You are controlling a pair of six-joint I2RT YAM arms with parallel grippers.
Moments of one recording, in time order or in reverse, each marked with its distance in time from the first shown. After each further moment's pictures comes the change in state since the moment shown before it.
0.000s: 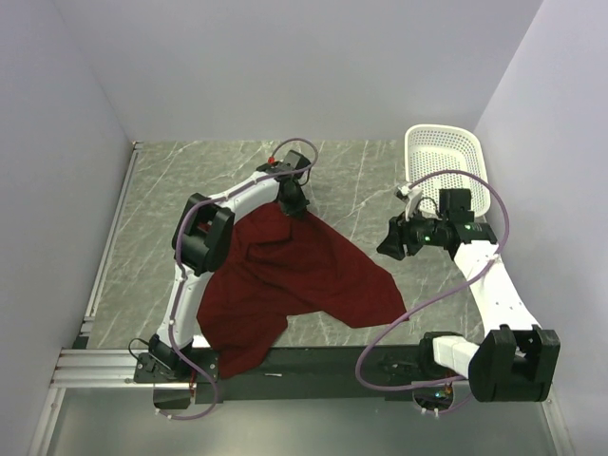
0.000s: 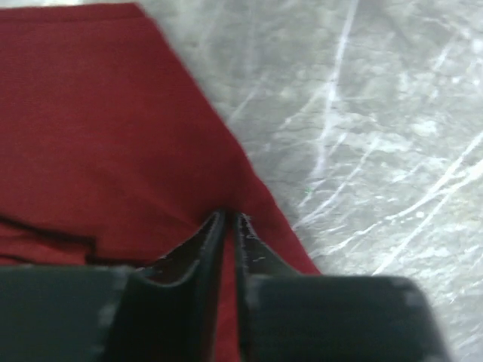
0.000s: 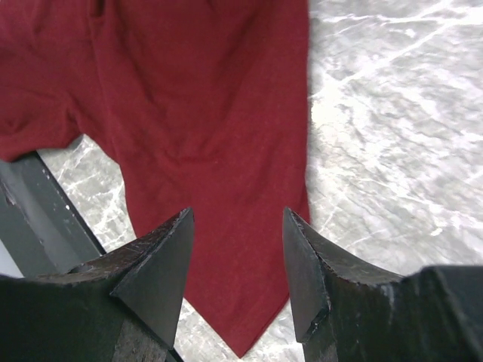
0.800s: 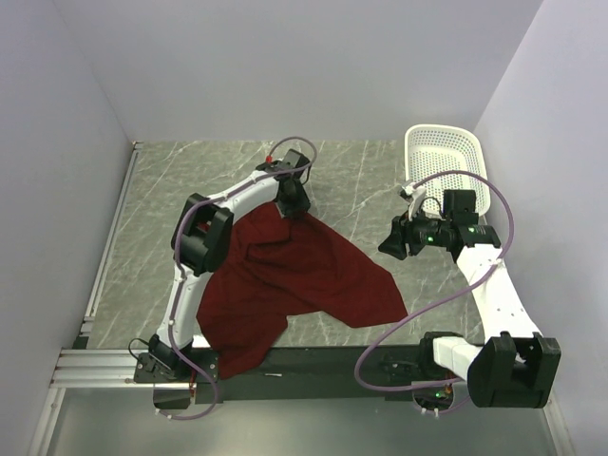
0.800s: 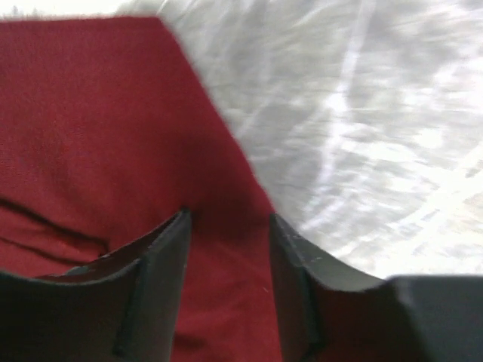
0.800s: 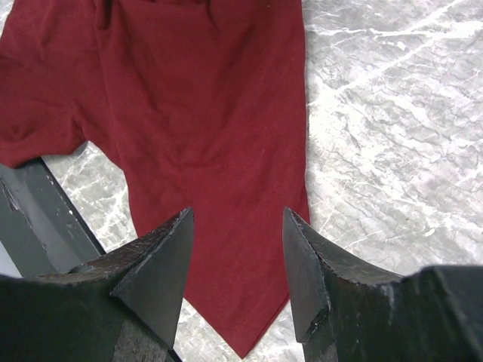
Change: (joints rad) left arm 0.002 -0.024 0.008 -0.034 -0.051 -0.010; right arm -0.033 -0.041 -0.002 0.000 -0.026 0.004
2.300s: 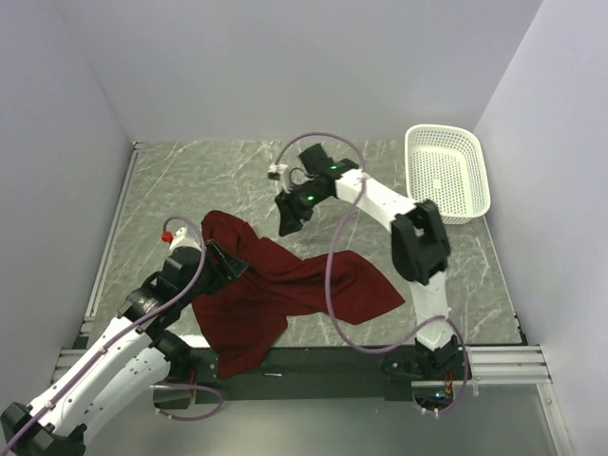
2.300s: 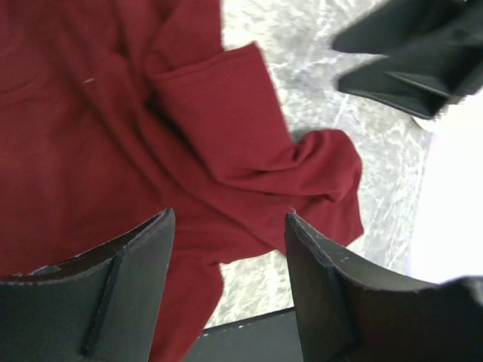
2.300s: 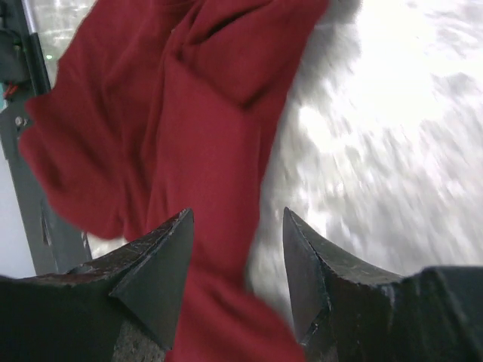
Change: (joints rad) left arm 0.001 -1.646 -1.327 0.165 -0.011 -0.098; right arm 0.615 0.960 0.867 -0.052 0.047 0.087
